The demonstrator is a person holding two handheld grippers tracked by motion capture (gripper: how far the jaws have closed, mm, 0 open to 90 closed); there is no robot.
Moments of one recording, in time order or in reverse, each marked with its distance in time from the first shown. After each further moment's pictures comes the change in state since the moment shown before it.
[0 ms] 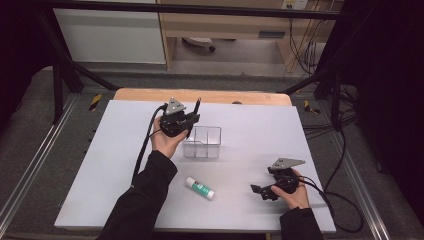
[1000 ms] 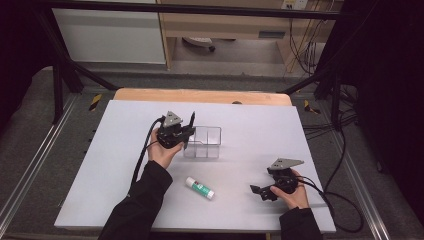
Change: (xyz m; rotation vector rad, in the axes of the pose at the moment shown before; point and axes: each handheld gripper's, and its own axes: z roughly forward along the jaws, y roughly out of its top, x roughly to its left) left arm 0.005 -0.041 0.001 0.072 -0.005 -0.007; right arm 0.001 -0.001 0.002 0.012 0.006 -0.003
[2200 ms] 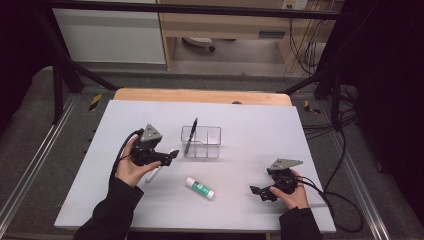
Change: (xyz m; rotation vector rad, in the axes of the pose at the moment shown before) left arm 0.007 -0.028 -0.074 0.159 0.020 0.077; right arm 0.001 -0.001 0.002 0.011 -0.003 -0.005
